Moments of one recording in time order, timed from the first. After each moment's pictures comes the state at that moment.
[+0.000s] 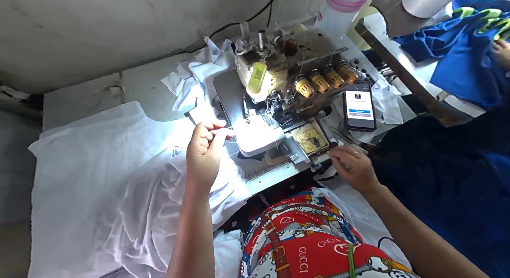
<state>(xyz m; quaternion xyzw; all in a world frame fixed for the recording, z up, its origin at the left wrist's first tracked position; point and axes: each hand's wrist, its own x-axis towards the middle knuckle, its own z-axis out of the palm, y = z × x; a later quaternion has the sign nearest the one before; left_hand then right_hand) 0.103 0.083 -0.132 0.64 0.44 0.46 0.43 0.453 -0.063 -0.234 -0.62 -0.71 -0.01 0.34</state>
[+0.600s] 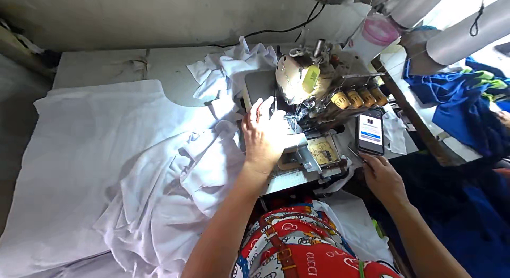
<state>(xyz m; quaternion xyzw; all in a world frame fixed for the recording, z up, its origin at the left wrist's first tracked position) 0.172 0.093 -0.158 0.77 0.51 0.36 0.12 0.483 -0.060 -0.195 -0.78 -0.61 0.05 0.13</state>
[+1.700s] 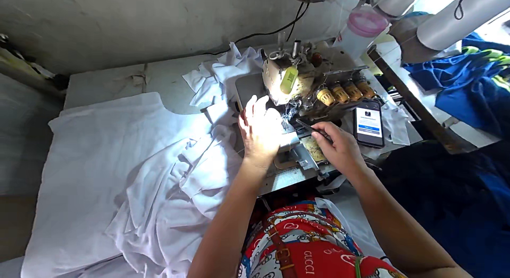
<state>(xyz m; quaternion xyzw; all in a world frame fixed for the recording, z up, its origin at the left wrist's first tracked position) 0.186 0.100 -0.150 0.79 0.51 0.33 0.10 0.385 0.019 -0.152 -0.66 -0.68 0.11 0.30</state>
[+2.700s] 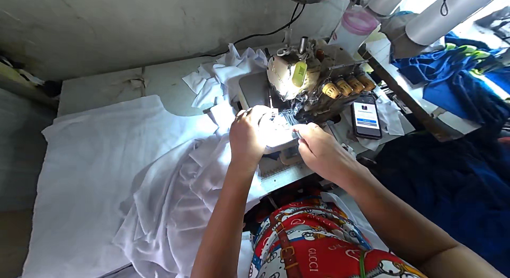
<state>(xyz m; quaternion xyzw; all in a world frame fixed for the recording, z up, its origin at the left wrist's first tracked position) 0.133 0.099 -0.137 0.77 0.44 0.43 0.17 0.294 0.014 -0.089 -0.69 -0.68 0.19 0.15</state>
